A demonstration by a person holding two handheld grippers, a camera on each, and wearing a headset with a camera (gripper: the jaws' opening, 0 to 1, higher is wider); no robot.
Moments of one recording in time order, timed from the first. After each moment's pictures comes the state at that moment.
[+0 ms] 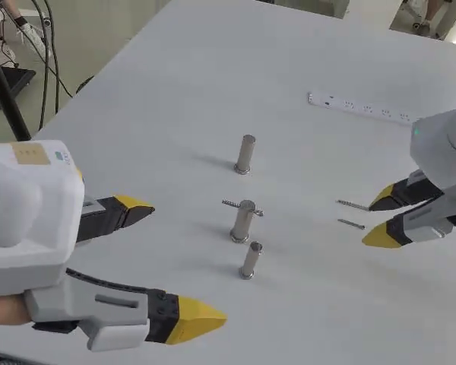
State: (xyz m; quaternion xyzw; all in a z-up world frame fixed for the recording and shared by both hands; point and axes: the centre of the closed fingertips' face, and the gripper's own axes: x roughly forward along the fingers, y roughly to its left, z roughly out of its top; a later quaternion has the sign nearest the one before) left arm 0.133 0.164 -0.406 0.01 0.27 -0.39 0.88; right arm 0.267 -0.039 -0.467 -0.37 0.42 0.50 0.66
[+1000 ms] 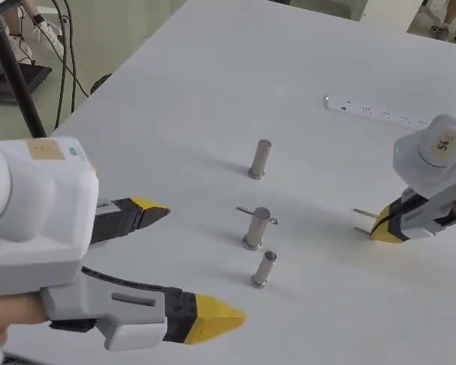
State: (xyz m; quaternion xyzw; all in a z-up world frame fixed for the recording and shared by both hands) left arm 0.139 0.165 -0.402 -0.02 0.26 -0.39 0.88; right arm 0.288 -0.041 -0.497 -0.42 0.45 0.51 0.60
